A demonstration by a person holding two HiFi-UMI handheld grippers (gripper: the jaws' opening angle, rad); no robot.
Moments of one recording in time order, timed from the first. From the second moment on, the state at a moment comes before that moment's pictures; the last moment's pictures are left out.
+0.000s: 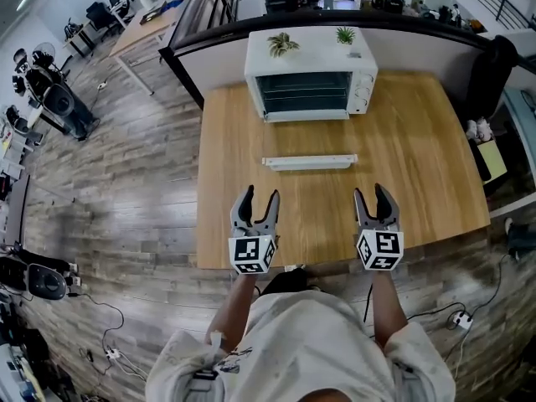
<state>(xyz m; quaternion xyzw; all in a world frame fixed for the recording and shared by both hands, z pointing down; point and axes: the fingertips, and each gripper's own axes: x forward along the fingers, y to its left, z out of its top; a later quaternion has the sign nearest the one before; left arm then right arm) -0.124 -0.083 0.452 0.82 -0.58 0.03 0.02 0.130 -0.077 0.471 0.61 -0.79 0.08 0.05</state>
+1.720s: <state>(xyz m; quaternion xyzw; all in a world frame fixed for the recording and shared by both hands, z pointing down) -0.080 -0.381 0.513 0.78 -0.41 0.39 -0.27 0.053 -0.373 0.522 0.50 -0.75 -0.18 0.38</state>
